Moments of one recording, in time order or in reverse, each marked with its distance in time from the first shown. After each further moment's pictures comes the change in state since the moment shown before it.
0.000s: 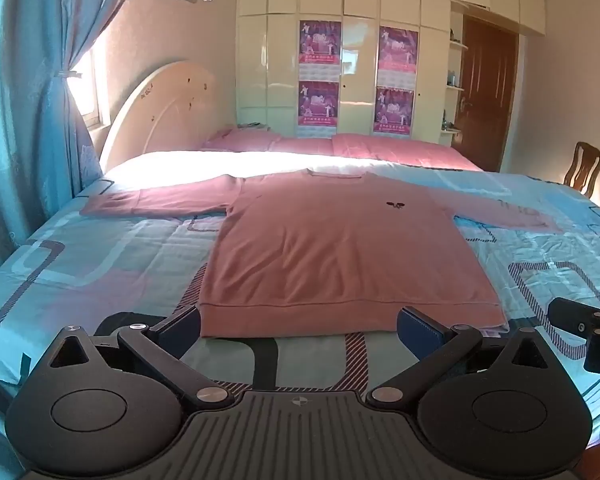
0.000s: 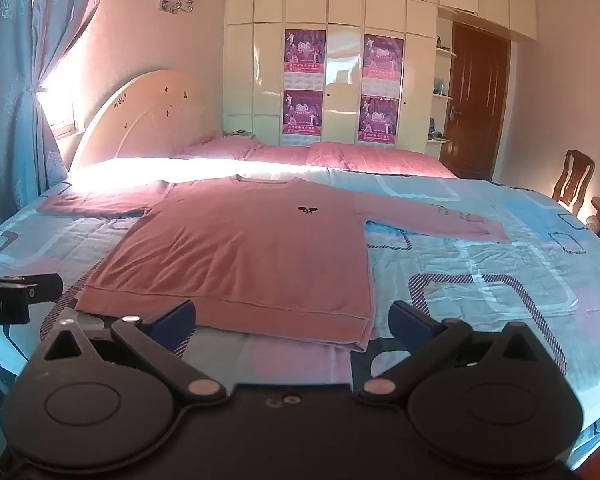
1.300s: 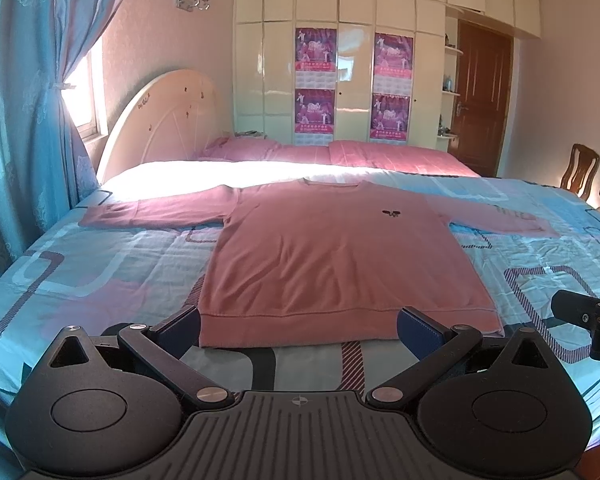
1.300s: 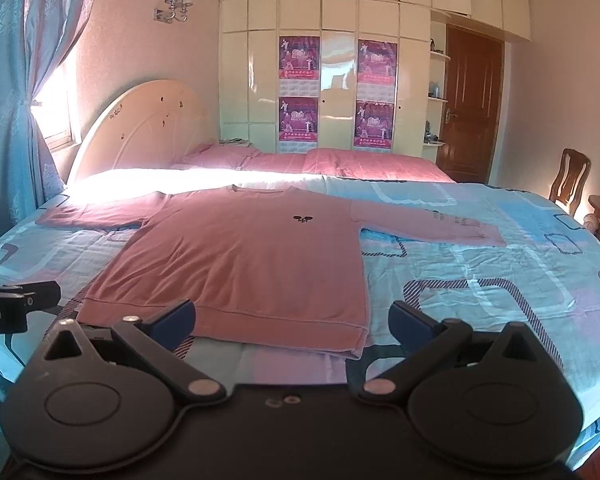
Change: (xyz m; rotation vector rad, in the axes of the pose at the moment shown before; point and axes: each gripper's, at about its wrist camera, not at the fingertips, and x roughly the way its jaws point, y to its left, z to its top) left arm -0.006 0.002 0.008 -0.022 -0.016 -0.017; right arm -0.004 -0.007 0.007 0.023 -0.024 -0.002
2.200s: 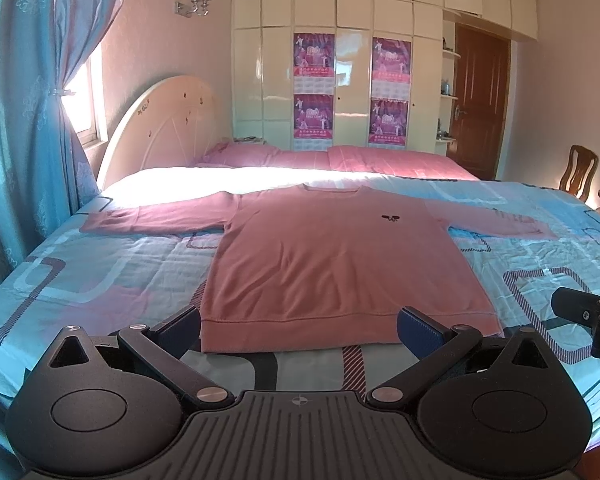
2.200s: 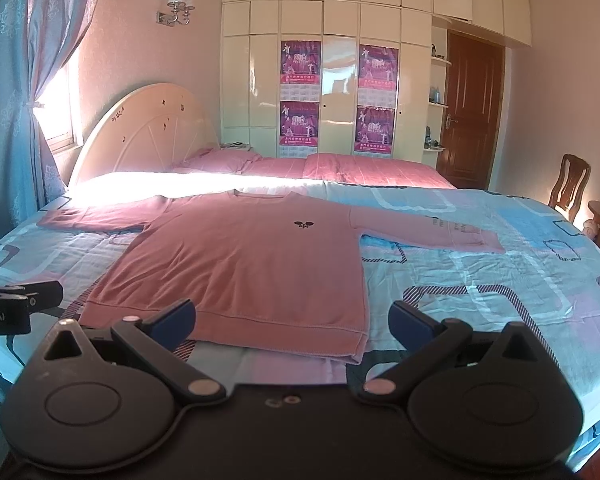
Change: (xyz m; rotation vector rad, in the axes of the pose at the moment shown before) left arm -0.006 0.001 -0.001 0.007 -0.013 0.002; right arm -0.004 0.001 0.003 -0.007 -0.012 0.000
